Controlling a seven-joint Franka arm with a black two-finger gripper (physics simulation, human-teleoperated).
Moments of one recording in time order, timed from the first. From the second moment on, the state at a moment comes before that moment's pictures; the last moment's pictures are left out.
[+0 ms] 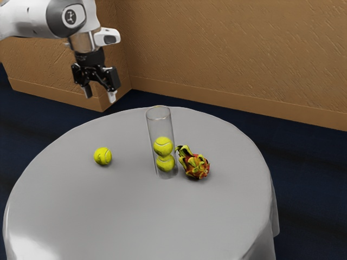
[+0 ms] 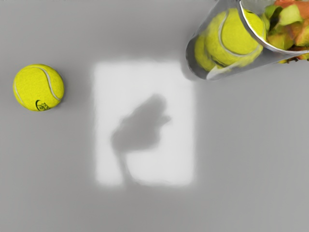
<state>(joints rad) -0.46 0.09 0.53 -1.57 -0.07 1.60 0.08</state>
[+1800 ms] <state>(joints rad) -0.05 0.65 0.38 -1.62 -0.32 2.08 0.26</state>
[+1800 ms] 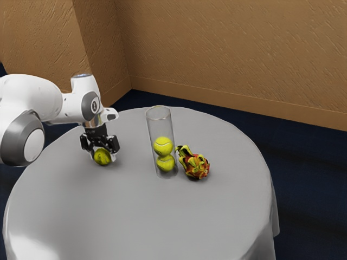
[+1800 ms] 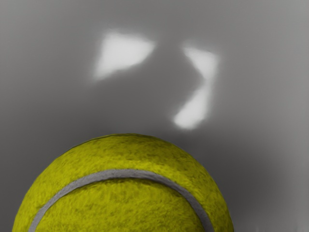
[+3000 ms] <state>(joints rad) -0.21 0.35 0.36 -1.51 -0.23 1.93 0.26</state>
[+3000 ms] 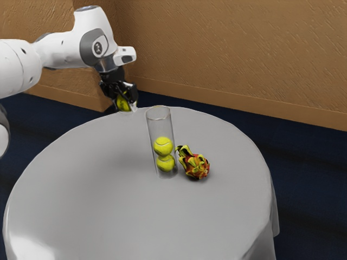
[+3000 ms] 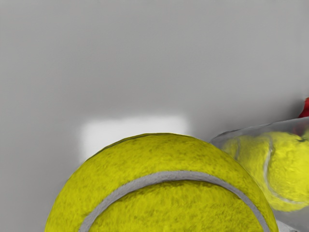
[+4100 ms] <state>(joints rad) -0.30 0.39 0.27 -1.33 -0.15 1.73 0.21</state>
